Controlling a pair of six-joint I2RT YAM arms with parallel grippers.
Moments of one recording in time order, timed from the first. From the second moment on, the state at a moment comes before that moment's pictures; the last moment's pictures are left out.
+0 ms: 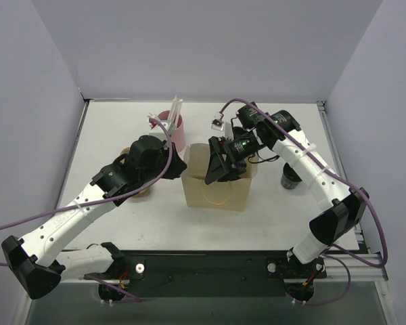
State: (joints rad) left arm -0.76 1.13 1.16 -0.55 -0.11 -0.58; right arm 0.57 1.61 1.70 -1.22 -0.83 0.22
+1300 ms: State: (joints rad) left arm -0.76 1.11 1.14 -0.53 -0.10 -0.57; right arm 0.58 1.53 1.68 -1.40 -0.95 0.20
